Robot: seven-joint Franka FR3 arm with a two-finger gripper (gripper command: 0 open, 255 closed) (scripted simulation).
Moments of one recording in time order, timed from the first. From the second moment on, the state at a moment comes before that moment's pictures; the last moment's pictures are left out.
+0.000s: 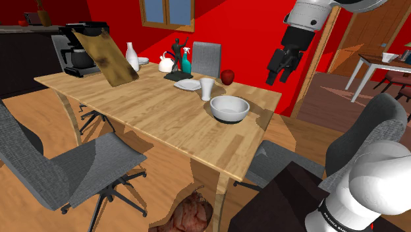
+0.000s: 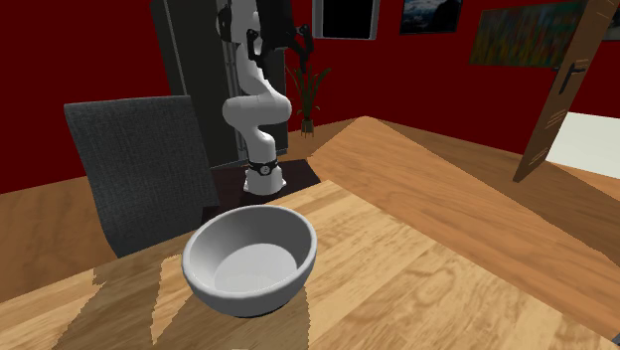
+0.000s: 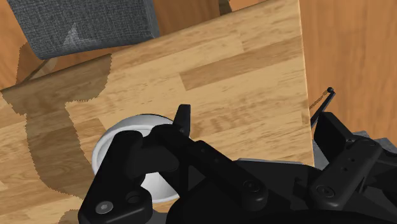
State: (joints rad) arm 0.01 -0.79 0.03 -2.26 0.12 1.61 0.01
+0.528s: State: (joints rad) arm -0.01 -0.63 -0.04 -2.26 0.09 1.73 -0.08
